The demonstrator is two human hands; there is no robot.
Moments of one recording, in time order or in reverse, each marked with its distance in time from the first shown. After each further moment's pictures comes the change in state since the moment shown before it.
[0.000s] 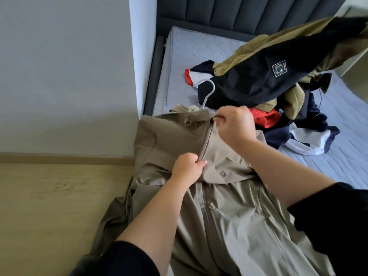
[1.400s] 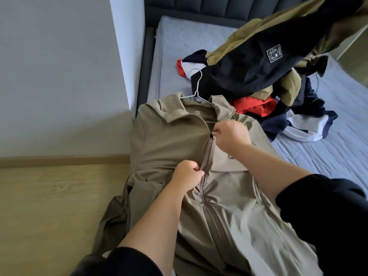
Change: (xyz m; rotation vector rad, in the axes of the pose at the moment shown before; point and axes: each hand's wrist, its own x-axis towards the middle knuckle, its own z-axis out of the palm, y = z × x) left_hand -0.007 -0.021 0.029 0.022 -0.194 -0.086; right_hand -0.031 0.040 0.042 -0.153 -0.368 0.179
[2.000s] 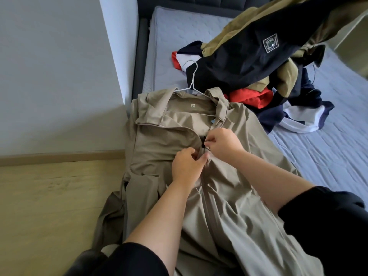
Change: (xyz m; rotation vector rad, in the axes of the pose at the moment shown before) left_hand -0.002 0.013 0.018 -0.108 0.322 0.038; right_hand -0.025 0.001 0.023 0.257 -0.172 0.108
